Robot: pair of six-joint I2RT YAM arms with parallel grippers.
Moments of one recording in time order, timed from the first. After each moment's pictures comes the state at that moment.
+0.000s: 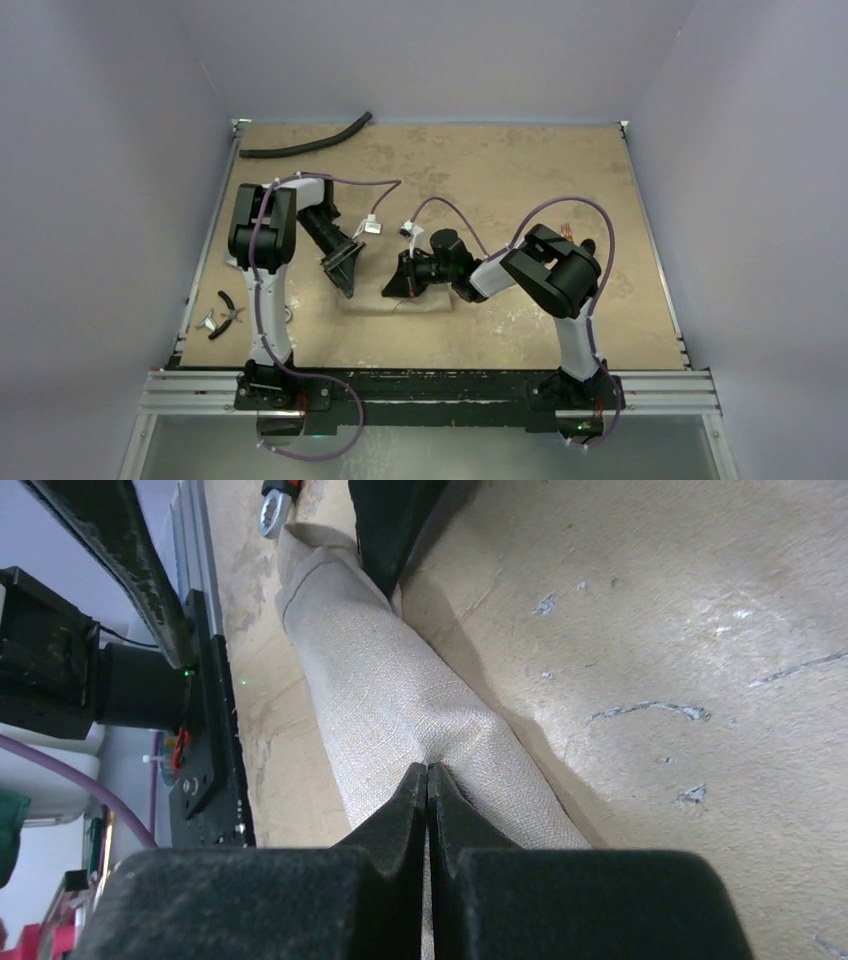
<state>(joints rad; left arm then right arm) -0.13 2.27 1.47 -1.60 0.75 1.08 0.80 2.03 0.84 0.74 -0.64 0.59</state>
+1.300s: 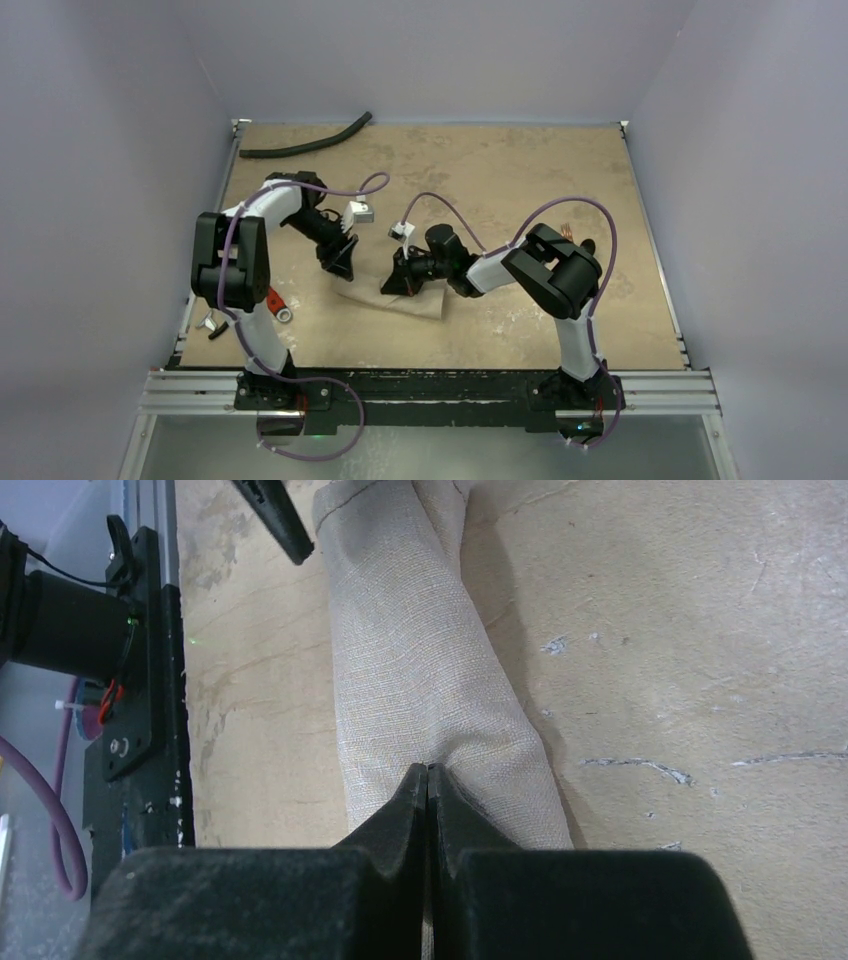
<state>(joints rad) -0.10 1.85 1.26 -1.14 0.76 1.05 0.81 2.03 0.89 0.66 -0.65 0.35</state>
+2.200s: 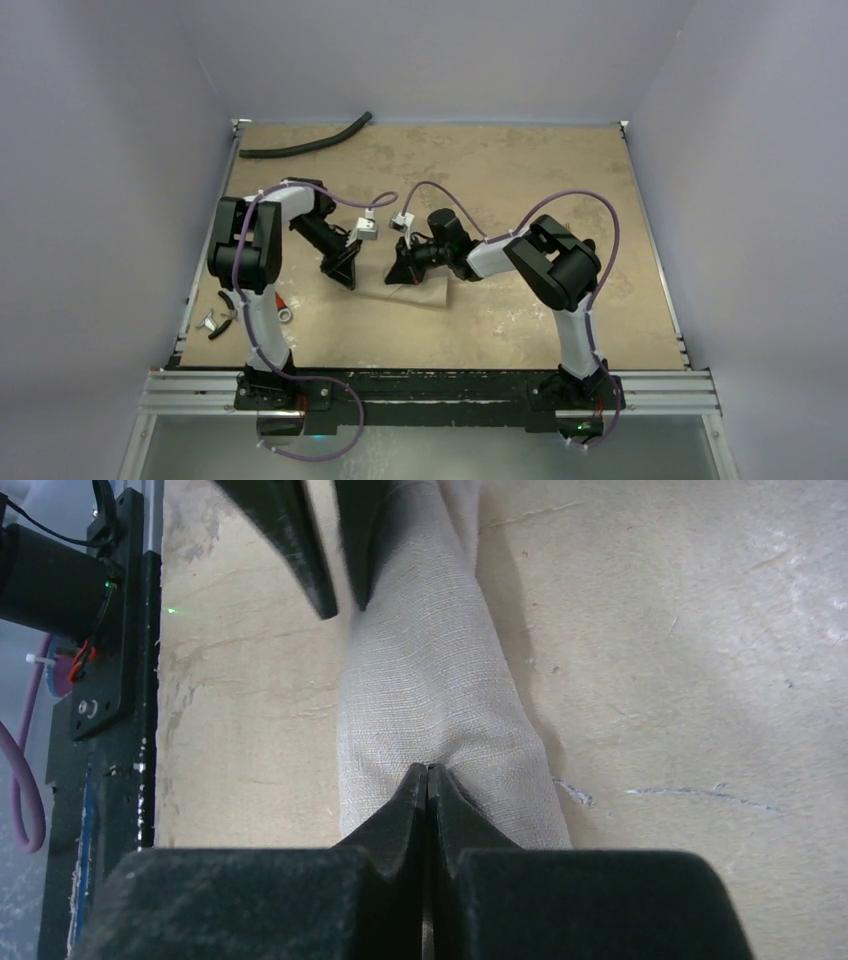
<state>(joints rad) -0.14 1.99 1.26 -1.27 0.79 1.37 0.73 2.06 0.99 0.54 -0.78 0.19</state>
